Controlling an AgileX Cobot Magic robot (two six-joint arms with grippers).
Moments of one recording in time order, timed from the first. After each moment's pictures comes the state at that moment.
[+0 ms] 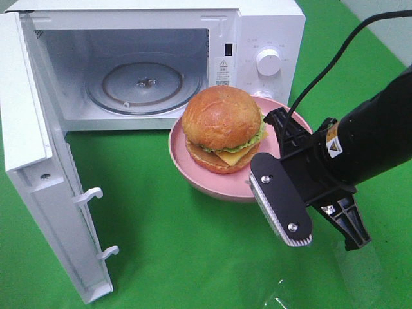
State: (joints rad) left arm 0.05 0.00 -0.50 -0.07 1.06 0.07; right arm 0.65 1.49 -0.72 -0.14 0.36 -1.29
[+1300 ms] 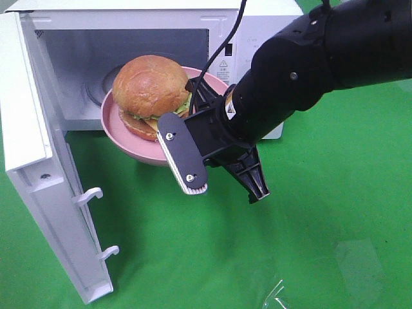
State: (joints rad) left arm 0.05 0.00 -0.50 -0.07 1.06 0.07; right arm 0.76 1.77 -1.08 -0.17 0.36 -1.21
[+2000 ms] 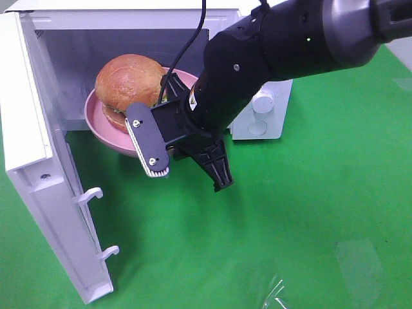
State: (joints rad) left arm 0.05 0.00 -0.50 -0.07 1.06 0.07; right arm 0.77 1.93 -1.27 -0.14 0.42 -1.18
